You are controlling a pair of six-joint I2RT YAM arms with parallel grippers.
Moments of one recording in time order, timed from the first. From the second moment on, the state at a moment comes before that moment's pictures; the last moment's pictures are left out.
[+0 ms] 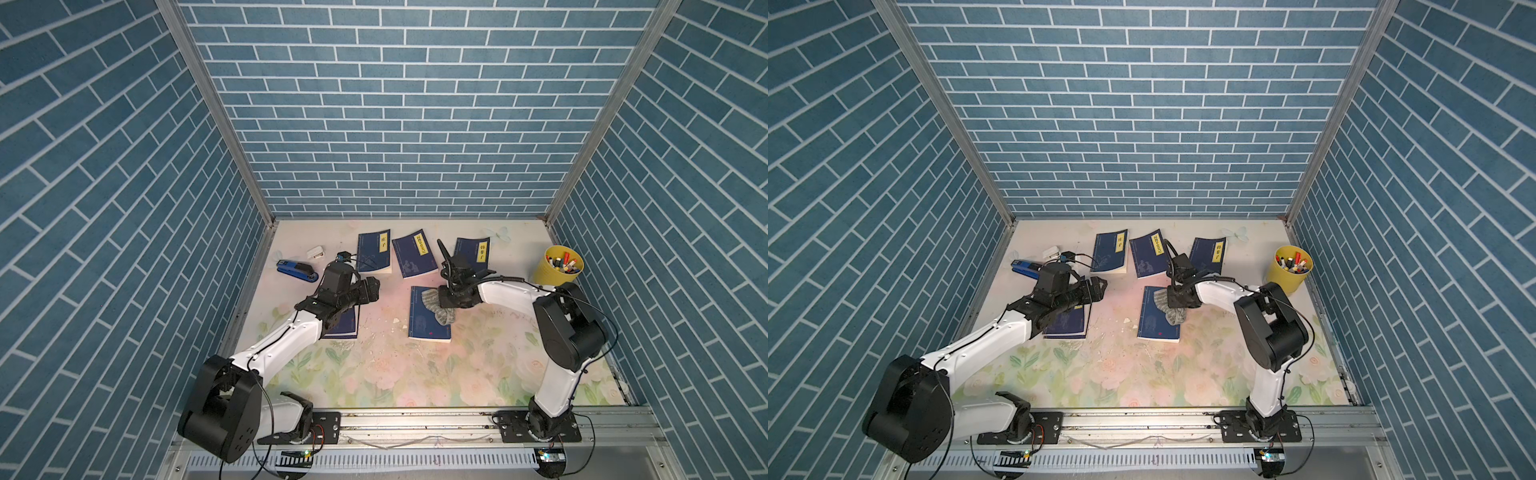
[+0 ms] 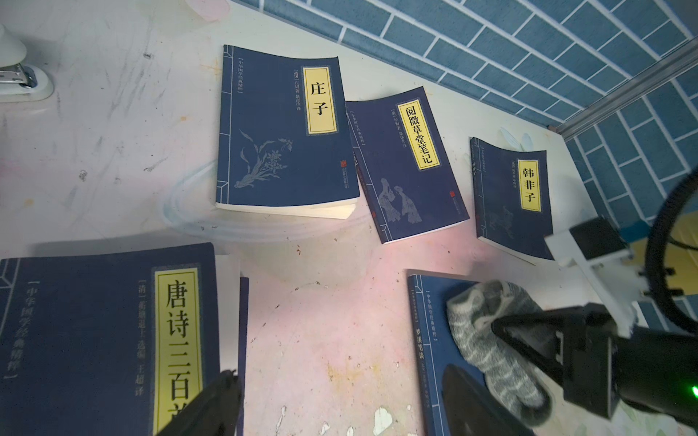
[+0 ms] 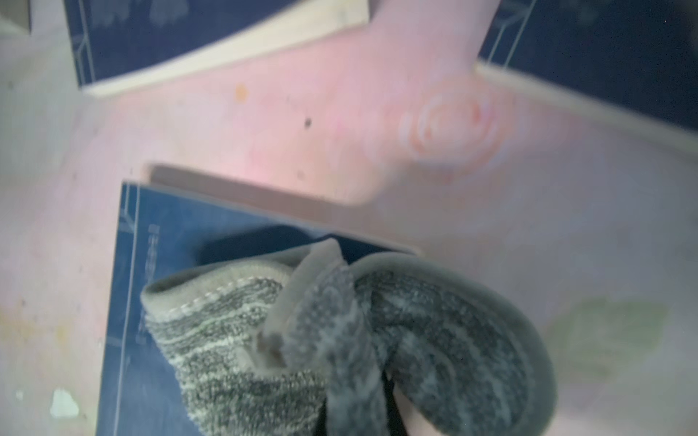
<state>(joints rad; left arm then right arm) -0.41 1.29 0.73 -0.08 0.05 -0.51 0.62 1.78 1.05 -0.44 -0.01 0.42</state>
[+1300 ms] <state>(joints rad) -0.56 1.58 0.79 0.04 0.16 -0.54 0.49 1.38 1.04 -0.83 0.18 0.43</state>
